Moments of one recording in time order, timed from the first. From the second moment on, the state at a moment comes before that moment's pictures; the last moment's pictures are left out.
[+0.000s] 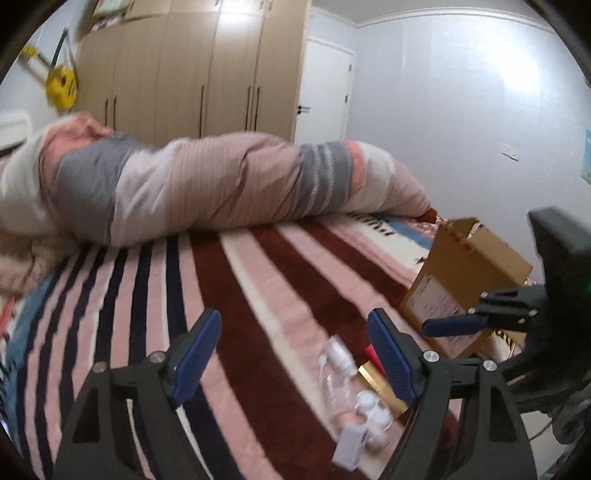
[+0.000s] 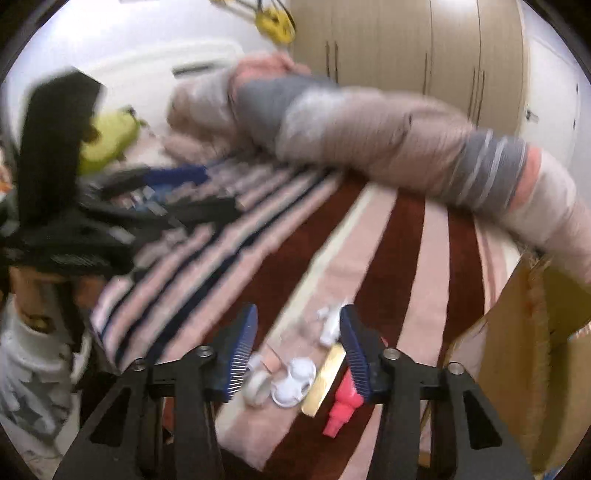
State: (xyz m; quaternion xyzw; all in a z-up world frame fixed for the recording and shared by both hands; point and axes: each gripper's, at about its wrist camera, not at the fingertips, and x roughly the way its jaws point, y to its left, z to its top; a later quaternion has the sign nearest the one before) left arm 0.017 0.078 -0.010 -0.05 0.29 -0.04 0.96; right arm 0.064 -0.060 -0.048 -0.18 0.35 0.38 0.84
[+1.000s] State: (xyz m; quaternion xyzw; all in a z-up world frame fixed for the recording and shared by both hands) left arm 0.013 0.055 -0.048 -0.09 0.33 -0.11 0.93; right arm 0.103 -0.077 -0.130 -0.21 0.42 0.27 0.84
